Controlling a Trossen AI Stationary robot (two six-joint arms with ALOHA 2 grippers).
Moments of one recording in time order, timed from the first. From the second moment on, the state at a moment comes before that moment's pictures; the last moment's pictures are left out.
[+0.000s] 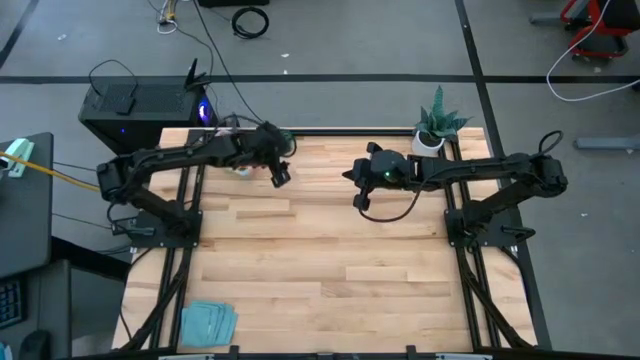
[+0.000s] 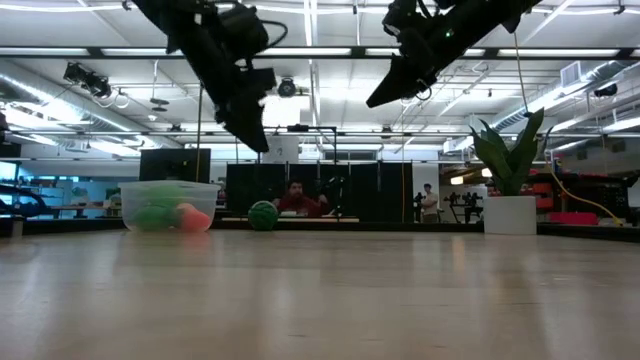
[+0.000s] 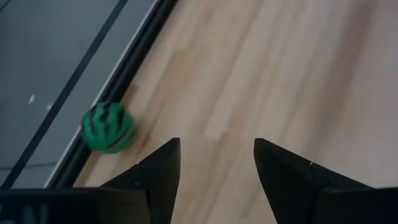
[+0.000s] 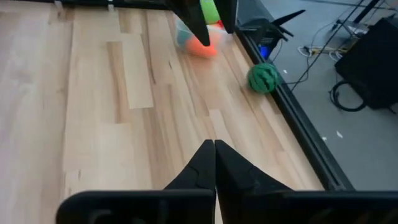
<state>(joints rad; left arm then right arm) 0.43 1.45 1.03 -0.43 -0.17 0.09 -0.13 1.33 0.94 -0.20 0.24 -0.10</state>
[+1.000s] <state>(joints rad) 0.61 1.53 1.08 -0.41 -0.16 0.08 -0.38 1.43 0.94 -0.20 0.20 0.08</state>
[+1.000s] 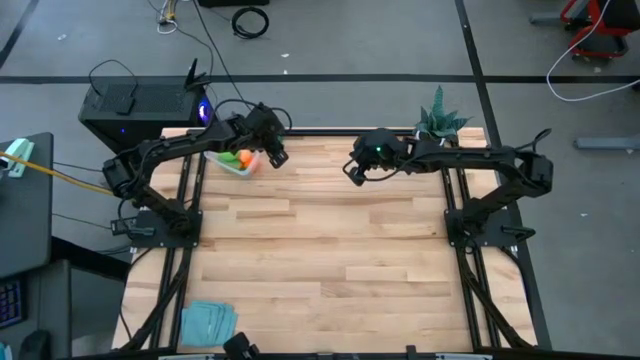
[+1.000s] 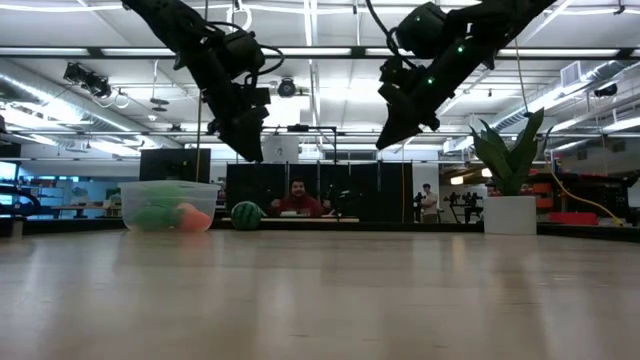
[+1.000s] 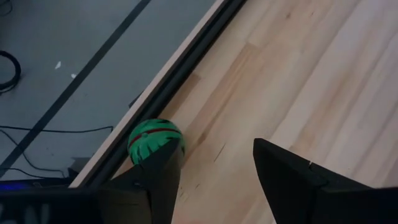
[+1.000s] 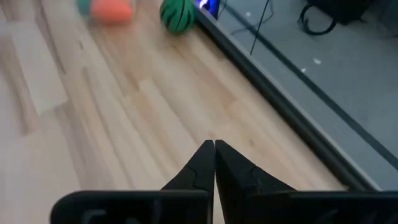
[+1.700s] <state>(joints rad) 0.64 1.53 1.08 -0.50 -0.15 0.10 -0.38 1.36 0.94 -0.19 0.20 0.08</state>
